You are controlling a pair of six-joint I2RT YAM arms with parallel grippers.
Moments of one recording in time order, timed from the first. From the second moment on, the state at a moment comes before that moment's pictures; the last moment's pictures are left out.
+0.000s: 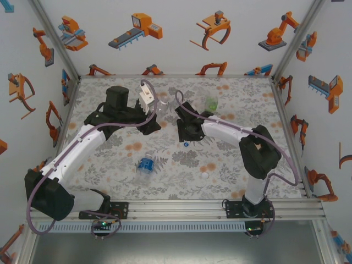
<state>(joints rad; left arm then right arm) -0.50 1.30 1.16 -0.46 0.55 0.35 0.73 1.85 1.30 -0.56 0.10 0.50</state>
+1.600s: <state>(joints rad) -0.50 1.33 1.16 -0.51 0.55 0.36 0.74 1.93 1.32 -0.60 0.09 0.50</state>
